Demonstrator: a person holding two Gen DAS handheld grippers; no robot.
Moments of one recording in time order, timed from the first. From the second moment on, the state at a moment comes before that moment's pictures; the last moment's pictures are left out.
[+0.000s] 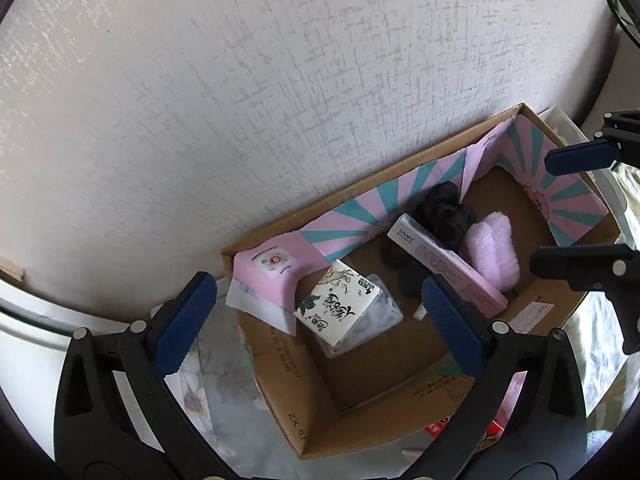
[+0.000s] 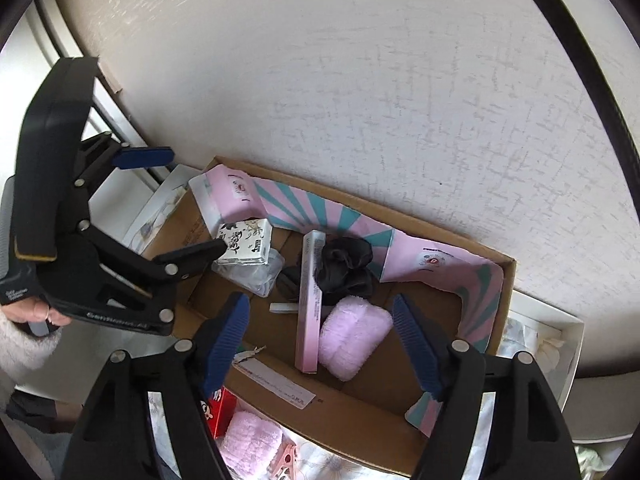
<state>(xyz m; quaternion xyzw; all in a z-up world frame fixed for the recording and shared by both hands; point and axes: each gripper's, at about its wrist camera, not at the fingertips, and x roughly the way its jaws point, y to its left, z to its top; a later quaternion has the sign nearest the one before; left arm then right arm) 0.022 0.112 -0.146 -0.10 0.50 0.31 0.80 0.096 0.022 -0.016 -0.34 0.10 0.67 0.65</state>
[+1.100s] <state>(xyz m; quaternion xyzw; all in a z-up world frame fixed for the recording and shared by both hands) -0.075 0.061 -0.111 -0.19 0.43 0.34 0.81 0.061 -0.066 -0.048 -0.29 0.06 0.67 0.69</state>
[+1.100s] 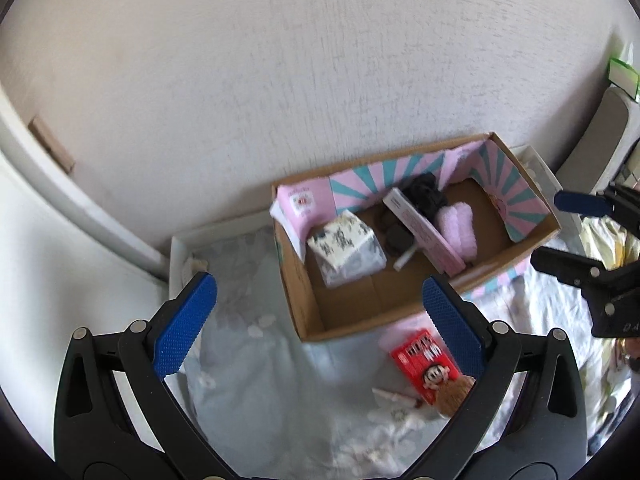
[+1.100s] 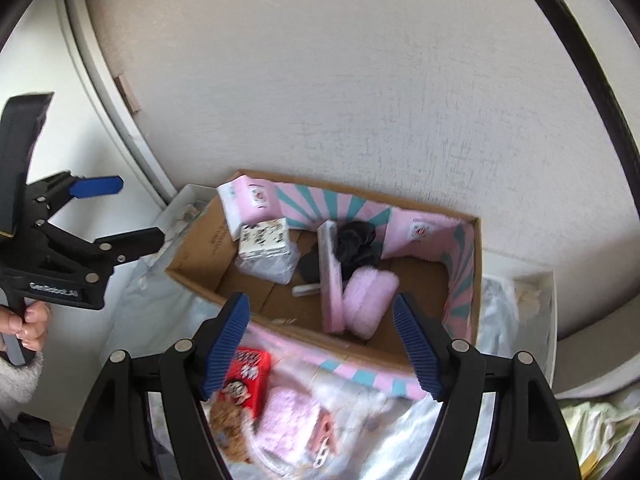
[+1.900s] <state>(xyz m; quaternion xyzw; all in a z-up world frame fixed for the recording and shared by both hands) -0.062 0.011 -0.184 -0.23 0.48 0.28 0.80 0.065 -0.119 -0.156 -0.31 0.10 0.67 0.67</state>
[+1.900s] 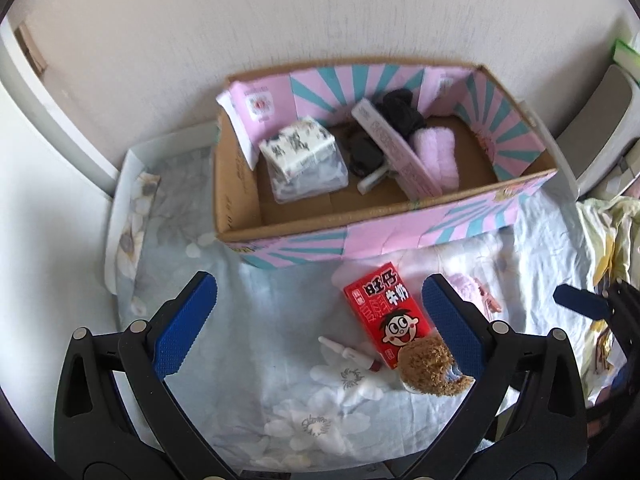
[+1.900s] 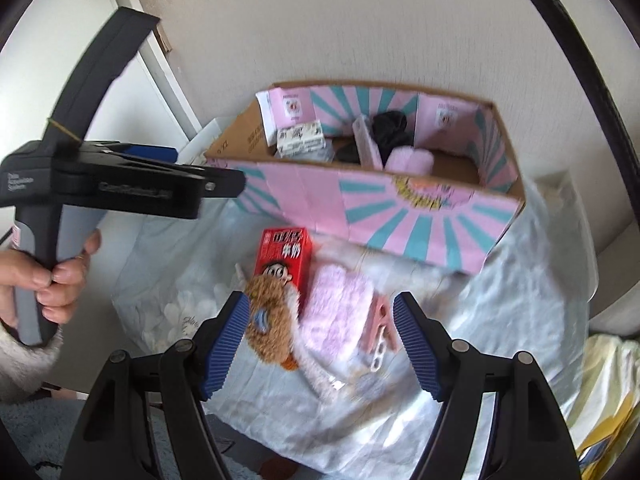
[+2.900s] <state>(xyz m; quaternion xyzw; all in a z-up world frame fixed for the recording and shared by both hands) -0.029 0.010 -0.268 -0.28 0.54 0.24 0.76 0.064 -0.093 -0.220 -0.34 0.17 0.69 0.61</state>
